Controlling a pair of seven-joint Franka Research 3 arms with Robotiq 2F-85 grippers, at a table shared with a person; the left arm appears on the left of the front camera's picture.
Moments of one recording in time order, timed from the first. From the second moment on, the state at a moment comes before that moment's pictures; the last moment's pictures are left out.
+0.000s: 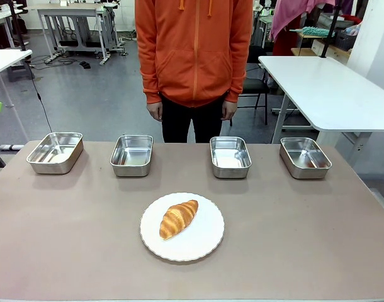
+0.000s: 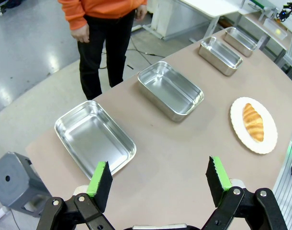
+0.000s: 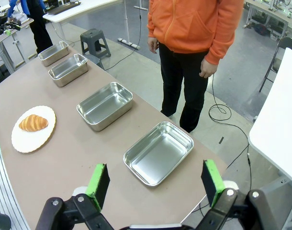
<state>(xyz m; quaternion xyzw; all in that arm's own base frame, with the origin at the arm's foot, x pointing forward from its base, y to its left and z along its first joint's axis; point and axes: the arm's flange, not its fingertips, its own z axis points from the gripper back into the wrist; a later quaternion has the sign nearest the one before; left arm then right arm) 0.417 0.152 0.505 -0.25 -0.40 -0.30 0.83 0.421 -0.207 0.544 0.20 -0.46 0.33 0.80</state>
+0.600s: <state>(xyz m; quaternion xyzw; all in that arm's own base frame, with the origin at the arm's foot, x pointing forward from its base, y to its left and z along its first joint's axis) 0.417 0.152 0.505 -0.25 -0.40 -0.30 0.83 0.421 -0.207 0.544 0.20 -0.46 0.33 0.80</state>
